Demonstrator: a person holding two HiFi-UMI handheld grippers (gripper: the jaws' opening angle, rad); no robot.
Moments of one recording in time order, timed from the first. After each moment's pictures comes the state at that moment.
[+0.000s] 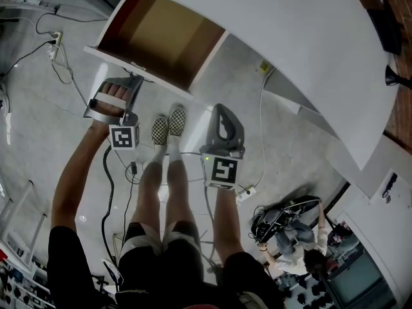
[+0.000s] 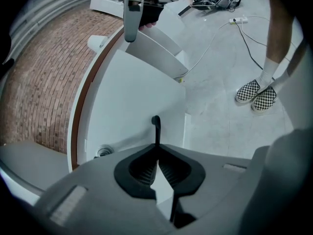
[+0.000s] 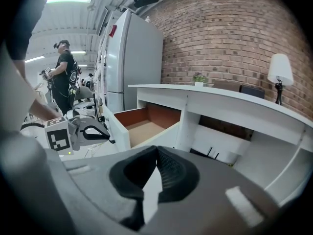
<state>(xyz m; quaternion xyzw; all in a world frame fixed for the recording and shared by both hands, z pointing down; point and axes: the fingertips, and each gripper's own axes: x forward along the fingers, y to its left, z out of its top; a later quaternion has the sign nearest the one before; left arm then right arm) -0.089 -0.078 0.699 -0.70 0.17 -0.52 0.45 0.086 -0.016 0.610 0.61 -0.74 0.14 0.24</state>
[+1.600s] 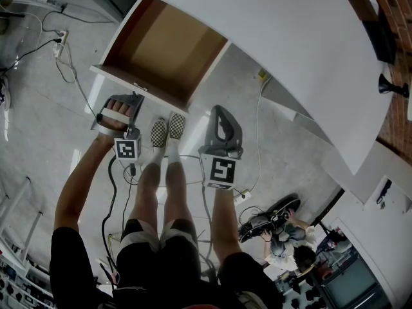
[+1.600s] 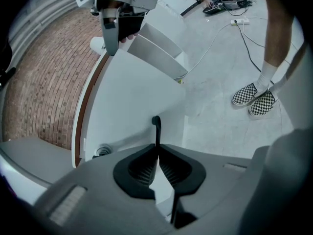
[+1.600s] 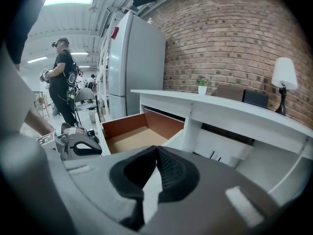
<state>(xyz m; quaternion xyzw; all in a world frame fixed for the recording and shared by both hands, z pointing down) -0.110 -0.039 0.707 -0.70 0.19 -0.53 0.44 0.072 -0.029 0.587 0.60 -0.75 0.13 0.23</state>
